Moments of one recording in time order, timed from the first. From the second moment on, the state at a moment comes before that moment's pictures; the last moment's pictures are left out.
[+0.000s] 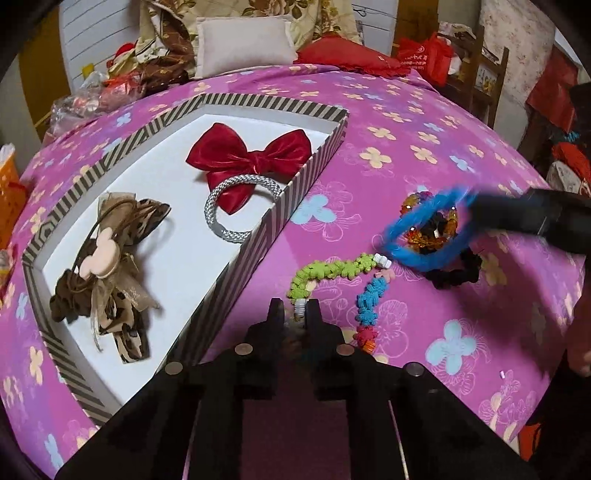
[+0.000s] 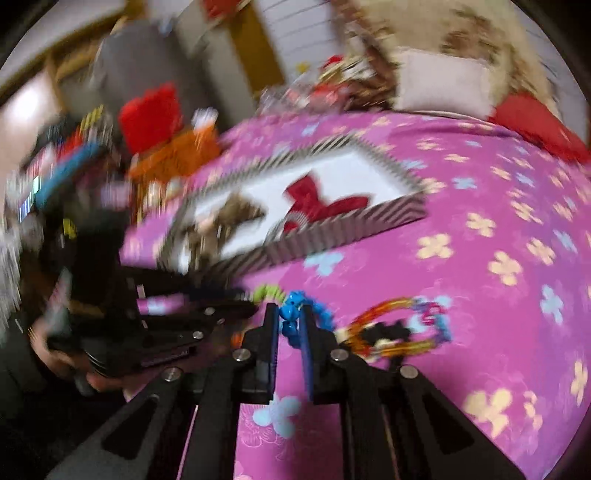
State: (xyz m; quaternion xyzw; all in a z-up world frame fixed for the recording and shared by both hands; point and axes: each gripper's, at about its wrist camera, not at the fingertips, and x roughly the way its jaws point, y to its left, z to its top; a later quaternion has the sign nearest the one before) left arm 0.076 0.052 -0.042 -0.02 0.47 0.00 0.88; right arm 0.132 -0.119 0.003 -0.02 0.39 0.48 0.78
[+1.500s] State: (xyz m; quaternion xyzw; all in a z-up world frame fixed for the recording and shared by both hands) left arm 0.031 0.050 0.039 -0.12 0.30 -0.05 0.94; right arm 0.133 -0.176 0.006 -0.05 0.42 0.32 0.85
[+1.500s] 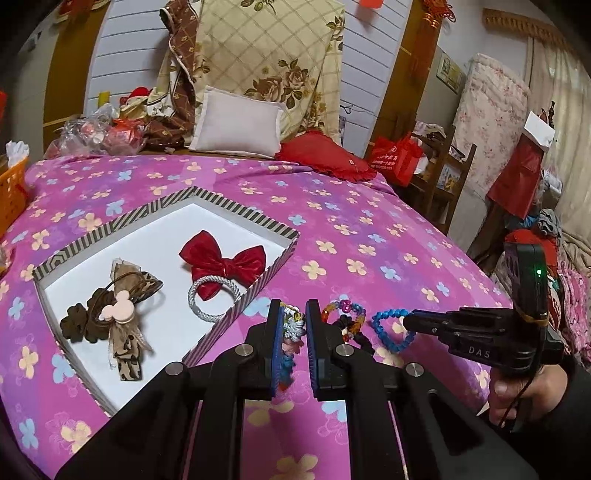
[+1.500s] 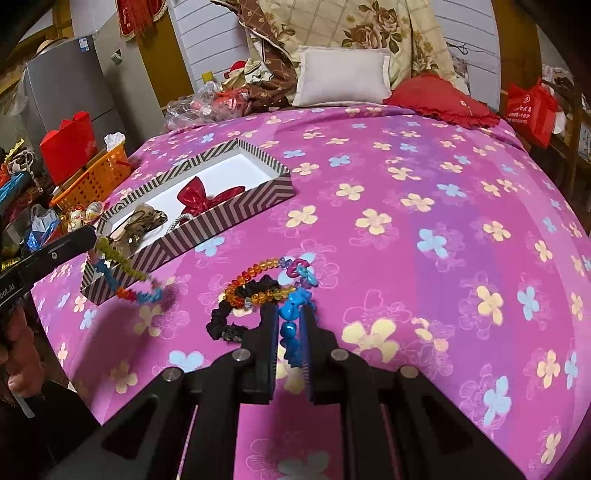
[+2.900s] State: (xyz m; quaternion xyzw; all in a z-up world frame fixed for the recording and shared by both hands) left arm 0.050 0.038 0.026 -0.08 0.33 0.06 0.94; right arm 0.128 -0.183 0.034 -0.03 0.35 0.31 0.88
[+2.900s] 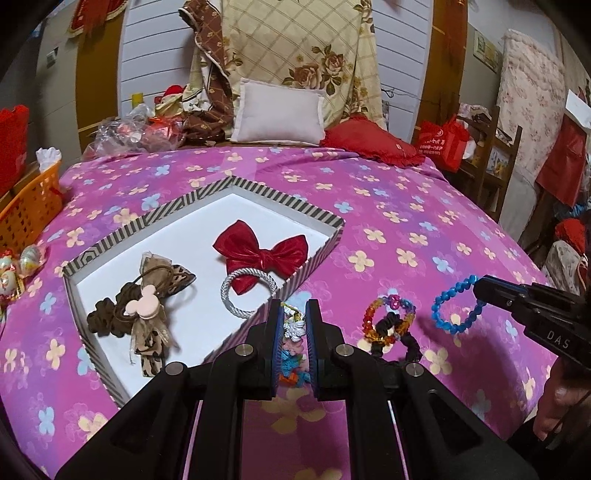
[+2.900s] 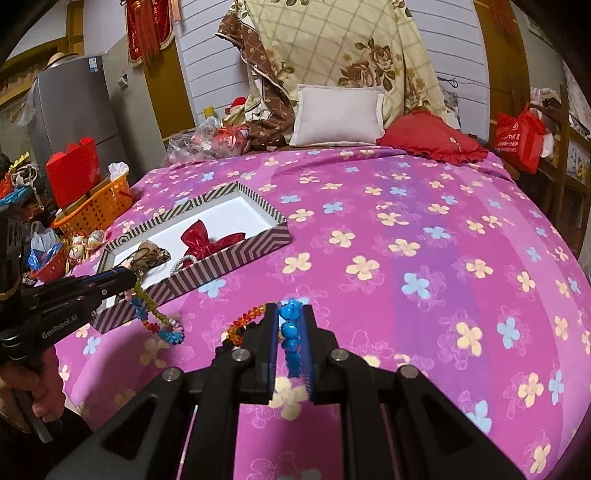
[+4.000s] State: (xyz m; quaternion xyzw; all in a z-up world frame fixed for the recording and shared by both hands) left arm 0.060 0.128 0.065 -0.17 0.26 0.09 0.95; right arm 0.199 -0.098 0.074 -0.02 0.32 0.35 0.88
